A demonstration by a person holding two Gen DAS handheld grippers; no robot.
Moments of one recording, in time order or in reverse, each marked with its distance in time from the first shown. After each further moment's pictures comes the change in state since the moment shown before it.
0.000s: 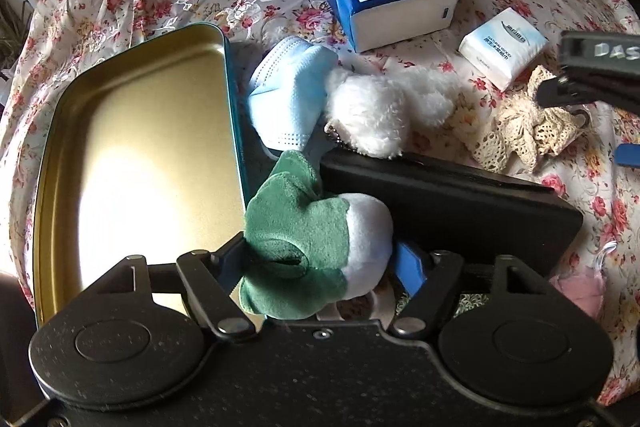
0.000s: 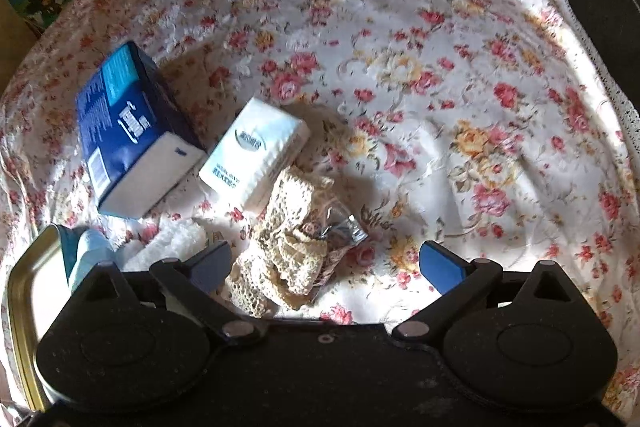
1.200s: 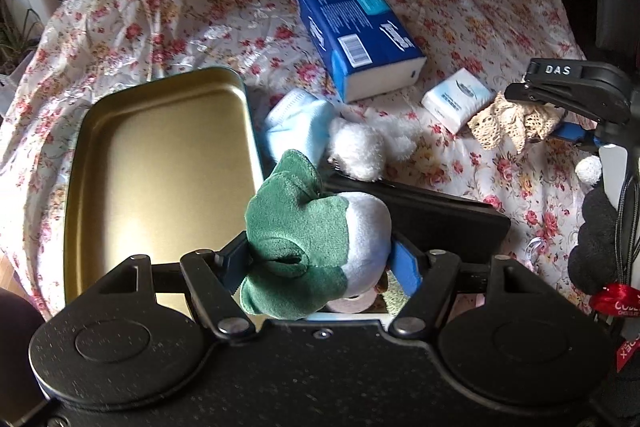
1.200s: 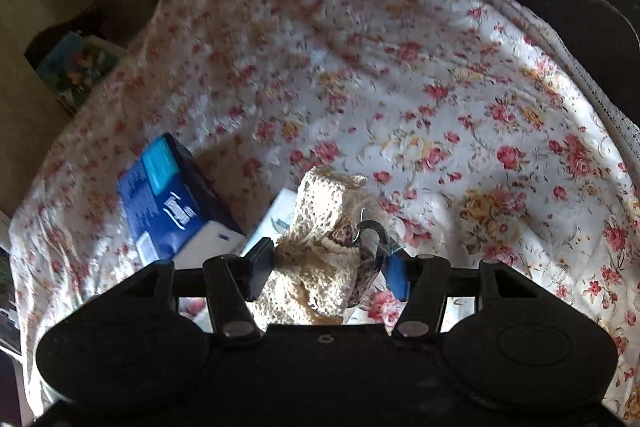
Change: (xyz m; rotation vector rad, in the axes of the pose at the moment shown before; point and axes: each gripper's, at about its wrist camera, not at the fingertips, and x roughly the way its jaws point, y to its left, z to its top) left arm -0.066 0.040 -0.010 -0.027 -0.117 -0.138; right arm -0.039 -0.008 0.006 0.085 -0.255 0.118
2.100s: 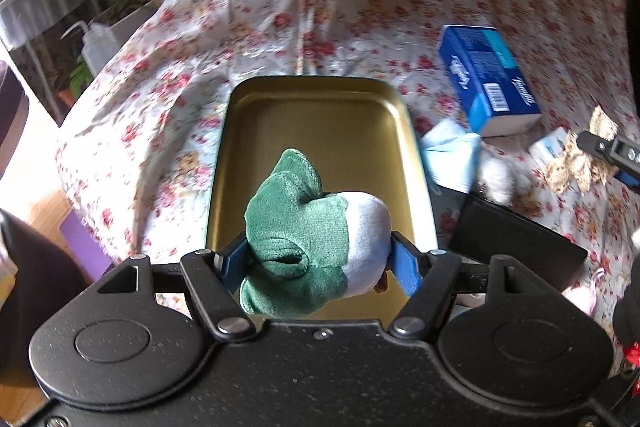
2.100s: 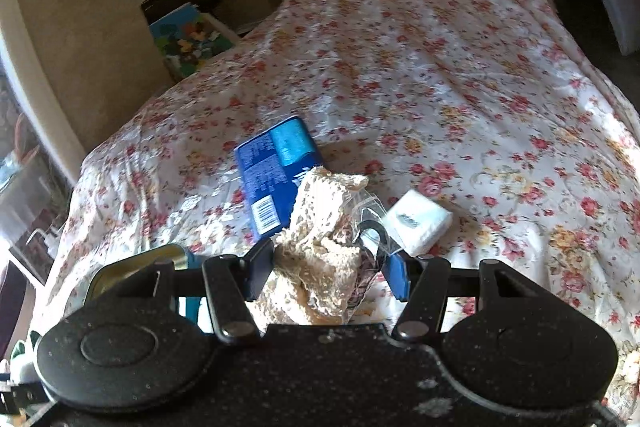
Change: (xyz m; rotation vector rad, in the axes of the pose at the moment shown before) left arm -0.038 0.111 -0.018 -0.203 -0.039 0.123; right arm -0.036 0.061 -0.042 -0.279 -0.087 0.207
